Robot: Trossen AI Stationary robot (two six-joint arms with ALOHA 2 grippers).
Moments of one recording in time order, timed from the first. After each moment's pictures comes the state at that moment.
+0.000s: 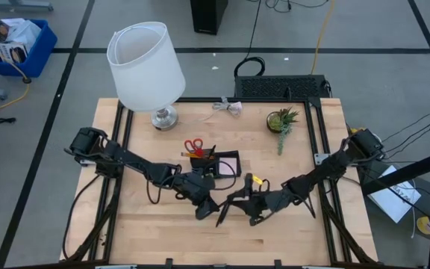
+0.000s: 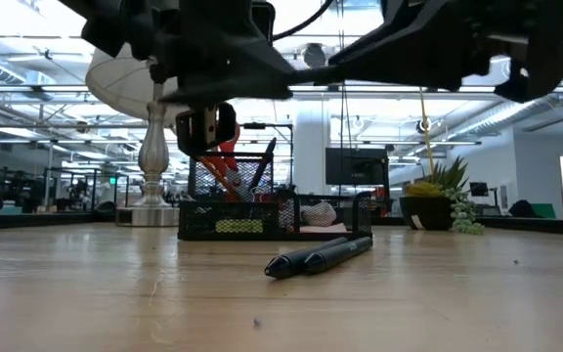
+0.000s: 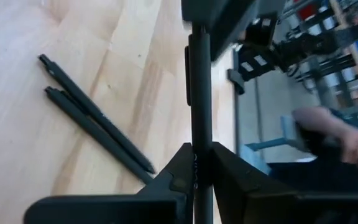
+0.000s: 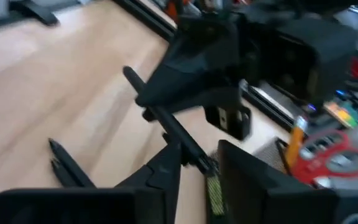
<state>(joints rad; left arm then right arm) -0.29 1.73 0.93 0.27 0.22 -0.82 0.52 1.63 0.68 0.62 0.54 -0.43</state>
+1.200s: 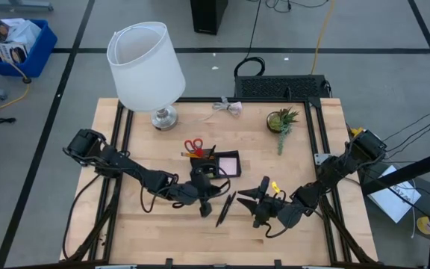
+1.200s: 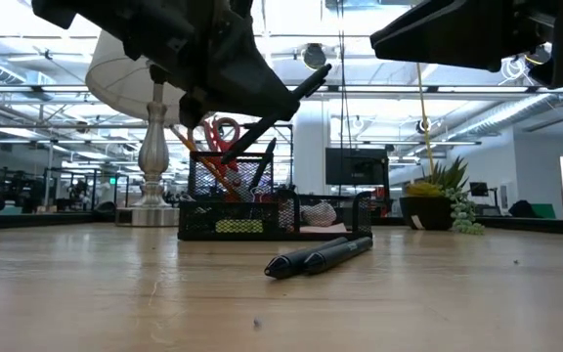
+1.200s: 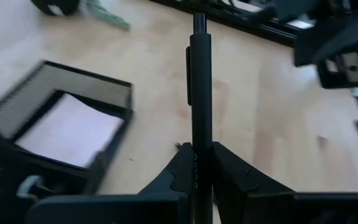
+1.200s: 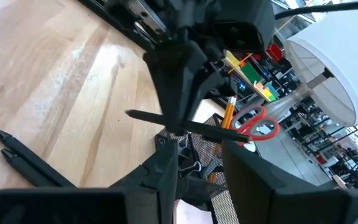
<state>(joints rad) -0.38 1.72 0.93 0.24 -0.45 -0.53 0.69 1.62 0.68 0.60 0.97 -0.43</state>
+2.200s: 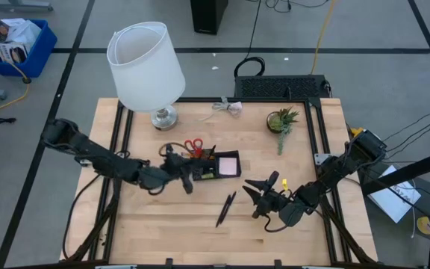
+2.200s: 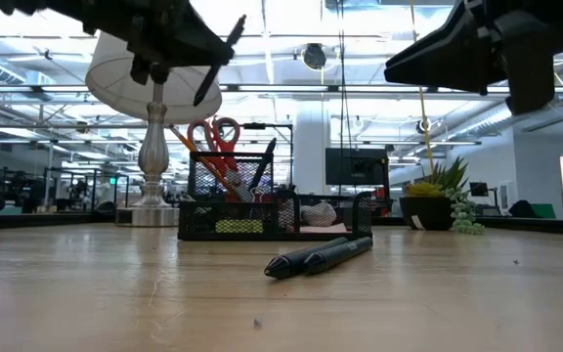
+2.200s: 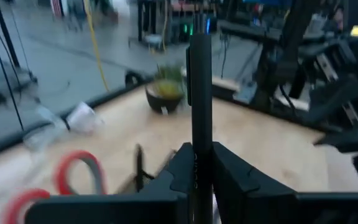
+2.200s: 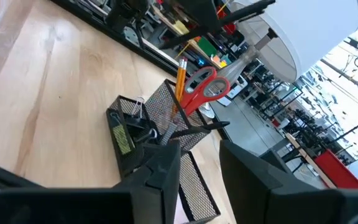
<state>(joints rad) -0.38 1.35 0.64 0.45 -0.81 -0.33 0.69 1.62 0.61 0.65 1.20 -0.36</state>
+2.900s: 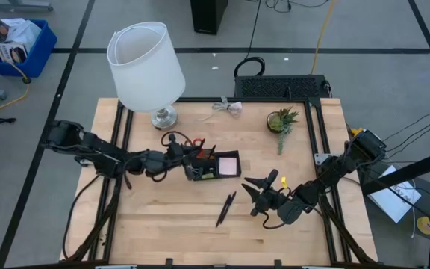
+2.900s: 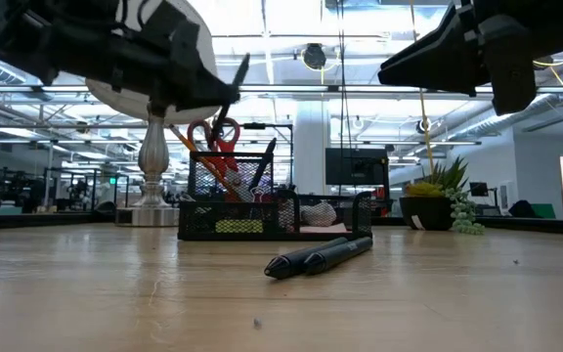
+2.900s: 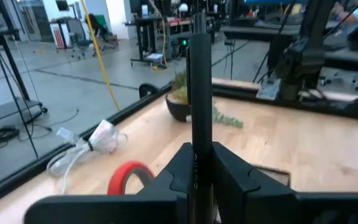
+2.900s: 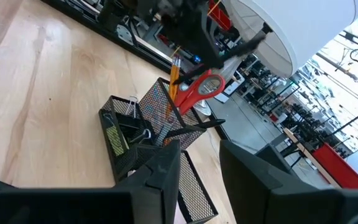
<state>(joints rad) -0.16 1.42 0.45 0.87 -0.60 -0.06 0.67 1.62 0.61 0.66 1.20 -0.35</state>
